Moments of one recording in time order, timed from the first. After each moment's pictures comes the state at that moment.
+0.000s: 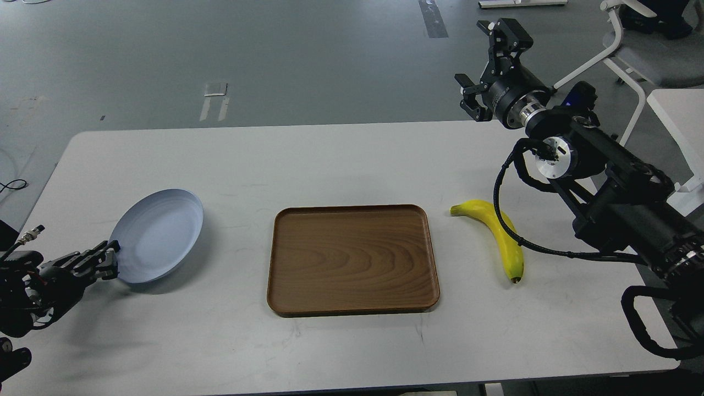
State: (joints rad) left arm -0.49 0.73 -0.12 -0.72 1.29 0.40 -0.39; right arm 0.87 -0.27 0.80 0.82 -0.35 0.04 0.11
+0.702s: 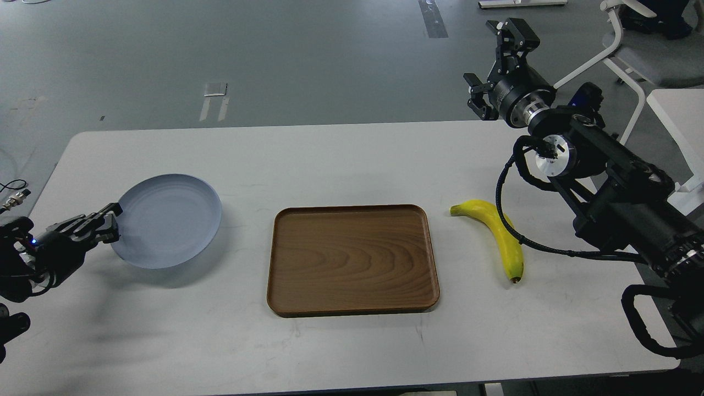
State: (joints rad) left arm -0.63 0.81 -0.13 -0.89 1.23 0.39 -0.47; right arm 0.88 -0.28 0.81 0.81 -0.35 -0.03 0.11
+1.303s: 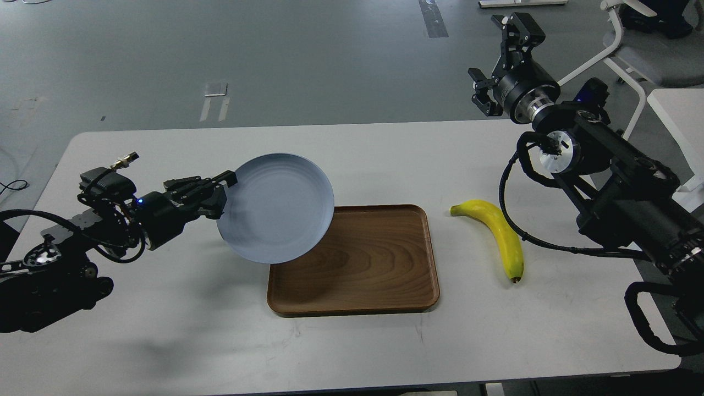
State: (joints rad) left arm -0.81 0.63 -0.06 -1.11 1.47 0.36 -0.41; right arm 0.89 -0.28 0.81 0.82 -0.35 -0.02 0.11
